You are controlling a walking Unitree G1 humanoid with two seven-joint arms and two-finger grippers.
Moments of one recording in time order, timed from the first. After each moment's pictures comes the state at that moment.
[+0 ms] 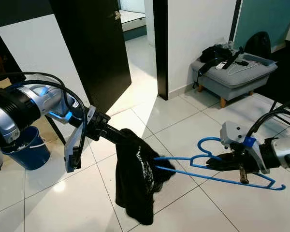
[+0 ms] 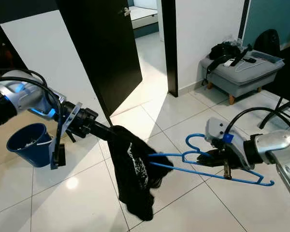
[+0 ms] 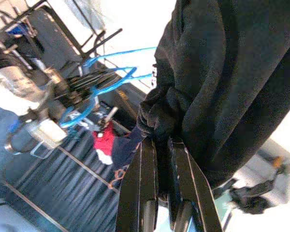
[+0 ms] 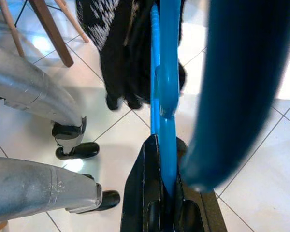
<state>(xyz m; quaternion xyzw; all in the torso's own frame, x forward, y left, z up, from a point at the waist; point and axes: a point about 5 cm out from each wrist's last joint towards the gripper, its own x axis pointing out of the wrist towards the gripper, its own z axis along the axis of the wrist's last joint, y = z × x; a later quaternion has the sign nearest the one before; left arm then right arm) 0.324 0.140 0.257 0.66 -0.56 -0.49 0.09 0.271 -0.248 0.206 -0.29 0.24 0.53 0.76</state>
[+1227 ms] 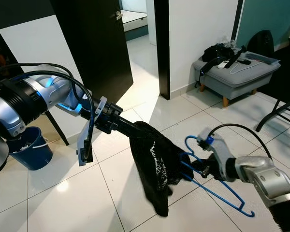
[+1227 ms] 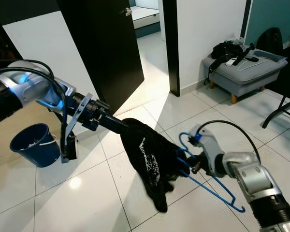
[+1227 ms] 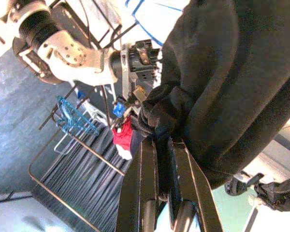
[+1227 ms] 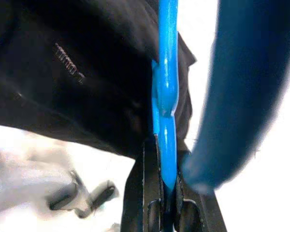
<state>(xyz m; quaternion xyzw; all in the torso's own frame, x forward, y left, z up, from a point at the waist) 0.321 0.121 0.268 0.65 -0.59 -0.46 0.10 0.297 -0.232 0.125 -0.10 0.31 0.29 0.90</state>
